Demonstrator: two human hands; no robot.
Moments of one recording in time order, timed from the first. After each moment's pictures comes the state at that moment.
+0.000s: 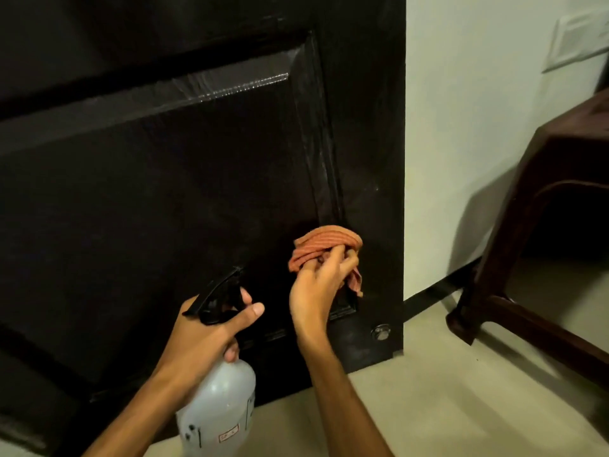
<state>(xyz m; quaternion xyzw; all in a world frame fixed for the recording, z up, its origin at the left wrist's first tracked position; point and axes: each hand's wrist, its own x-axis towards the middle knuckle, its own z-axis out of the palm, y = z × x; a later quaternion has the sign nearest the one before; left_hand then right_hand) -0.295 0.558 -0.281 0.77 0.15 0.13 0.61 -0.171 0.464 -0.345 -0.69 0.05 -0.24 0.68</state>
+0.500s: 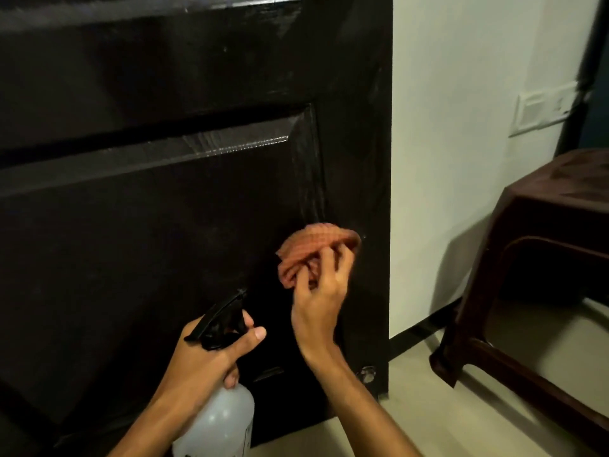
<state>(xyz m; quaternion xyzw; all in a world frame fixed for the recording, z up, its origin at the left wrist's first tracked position) -0.281 0.544 -0.254 0.75 0.12 0.13 0.64 -0.150 0.432 -0.300 -0.67 -0.10 -0.39 0.62</state>
